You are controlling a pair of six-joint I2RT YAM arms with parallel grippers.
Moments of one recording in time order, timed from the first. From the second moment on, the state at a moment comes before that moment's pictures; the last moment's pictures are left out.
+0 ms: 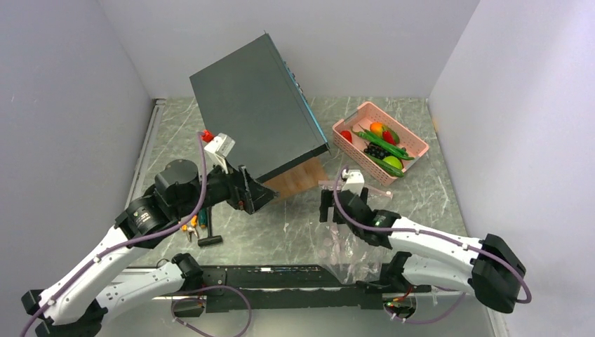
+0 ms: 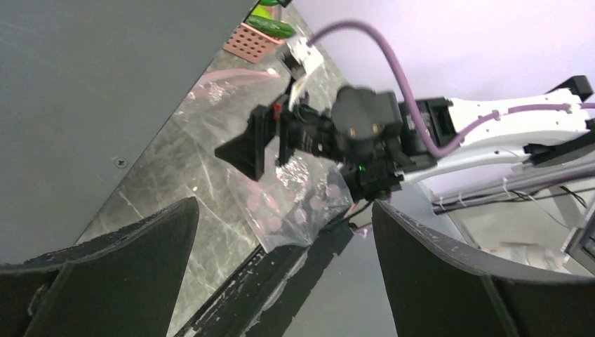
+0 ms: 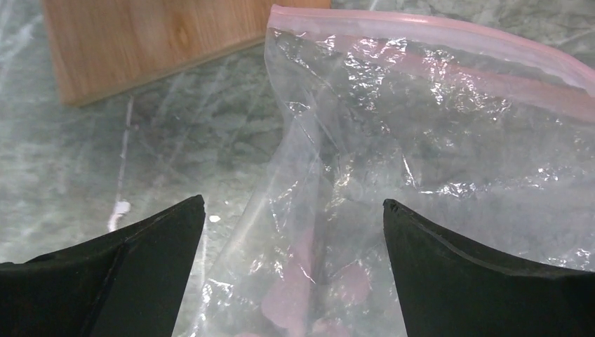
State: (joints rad) left arm -0.79 0.75 1.06 -0.51 0.24 -0.61; right arm 0.86 1.02 0.50 -0.22 0.43 0.64
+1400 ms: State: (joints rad) left arm -0.98 0.83 1.06 -0.55 -0.19 -0.93; right arm 1.07 0.25 0.08 0.29 -0.15 0.14
